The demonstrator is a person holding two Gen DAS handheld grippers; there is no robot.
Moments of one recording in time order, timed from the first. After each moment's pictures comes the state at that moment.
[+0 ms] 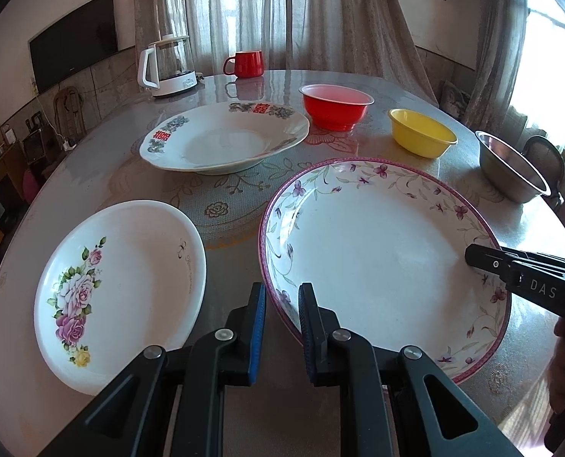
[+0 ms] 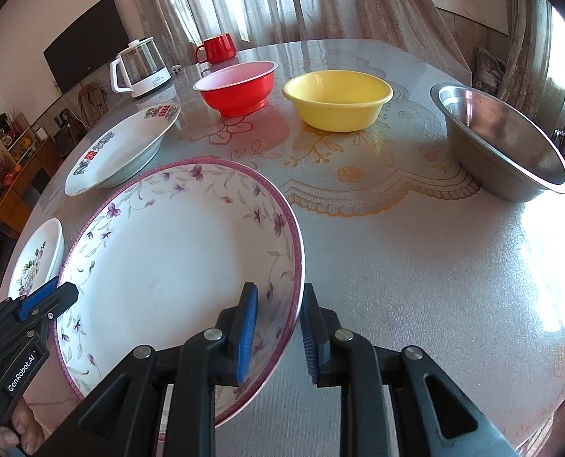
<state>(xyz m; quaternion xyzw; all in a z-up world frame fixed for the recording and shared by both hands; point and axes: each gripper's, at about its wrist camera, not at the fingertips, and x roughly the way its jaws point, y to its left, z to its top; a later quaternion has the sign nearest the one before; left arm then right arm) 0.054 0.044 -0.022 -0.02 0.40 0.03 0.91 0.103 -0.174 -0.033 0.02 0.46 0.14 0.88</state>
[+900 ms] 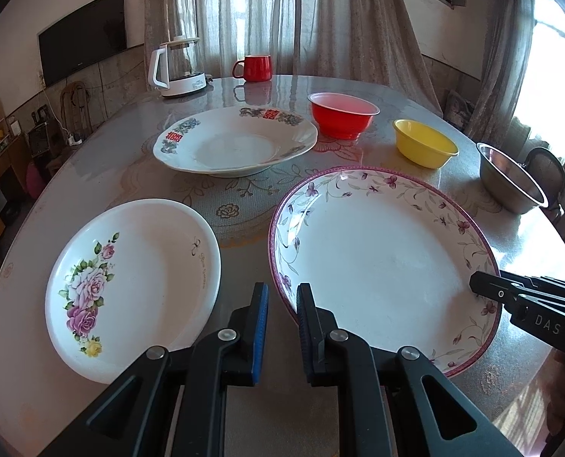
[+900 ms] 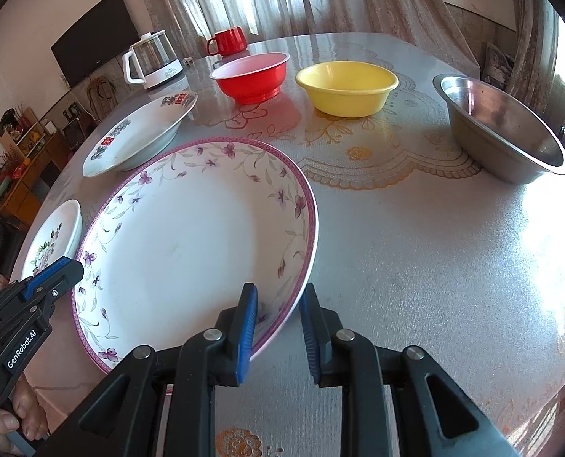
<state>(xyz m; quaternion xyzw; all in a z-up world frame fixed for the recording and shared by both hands) 0.047 0.052 -0.013 -0.04 0.40 0.04 0.92 0.082 -0.171 -0.030 0.01 0.47 0.16 0.87</state>
